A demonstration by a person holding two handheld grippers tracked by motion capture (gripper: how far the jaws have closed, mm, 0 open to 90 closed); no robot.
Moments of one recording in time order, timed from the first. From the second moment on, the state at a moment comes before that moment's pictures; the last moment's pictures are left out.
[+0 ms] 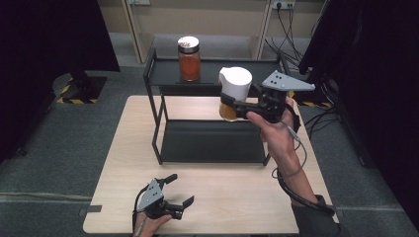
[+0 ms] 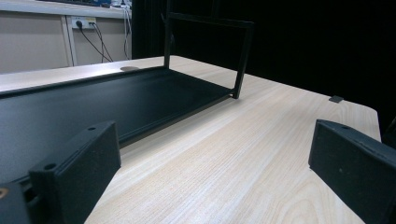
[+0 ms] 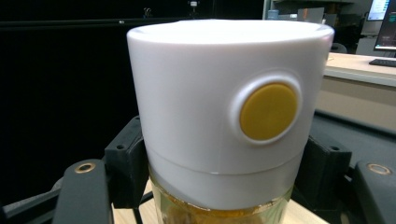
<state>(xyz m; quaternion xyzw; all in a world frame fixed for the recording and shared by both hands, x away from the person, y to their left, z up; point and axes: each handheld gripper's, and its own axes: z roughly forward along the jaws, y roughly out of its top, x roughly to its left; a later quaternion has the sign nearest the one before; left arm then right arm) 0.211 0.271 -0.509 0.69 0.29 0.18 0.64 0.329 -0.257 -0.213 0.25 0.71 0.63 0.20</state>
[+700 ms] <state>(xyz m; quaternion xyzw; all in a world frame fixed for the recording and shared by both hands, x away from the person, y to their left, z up) 0.212 0.271 -0.509 0.69 0.28 0.18 0.64 0.364 -0.226 -0.171 0.28 0.70 0.62 0.23</state>
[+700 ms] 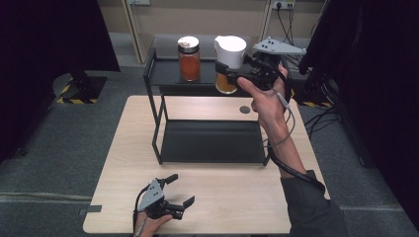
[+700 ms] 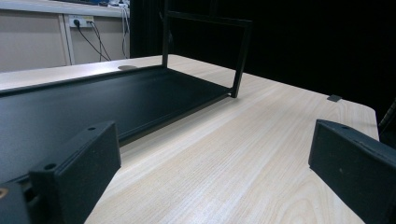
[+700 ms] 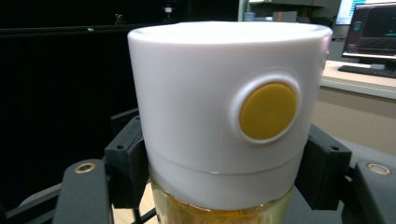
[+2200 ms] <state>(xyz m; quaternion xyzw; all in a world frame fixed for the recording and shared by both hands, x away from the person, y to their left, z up) 0.212 0.270 -0.510 0.69 0.28 0.18 0.64 0.417 -0.180 -0.187 0.34 0.68 0.58 0.29</state>
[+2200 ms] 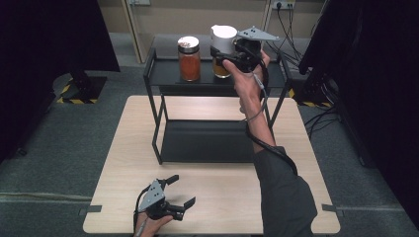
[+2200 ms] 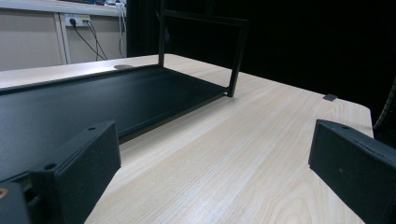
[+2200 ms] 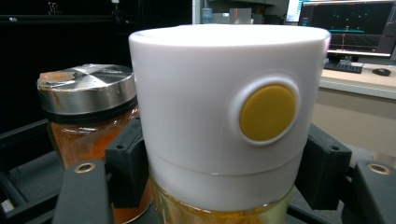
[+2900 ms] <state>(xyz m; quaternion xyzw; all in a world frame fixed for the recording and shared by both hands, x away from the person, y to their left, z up) 0.212 0.269 -0.509 0.69 0.28 0.18 0.64 0.413 -0.185 -0.188 0.35 0.67 0.59 0.29</state>
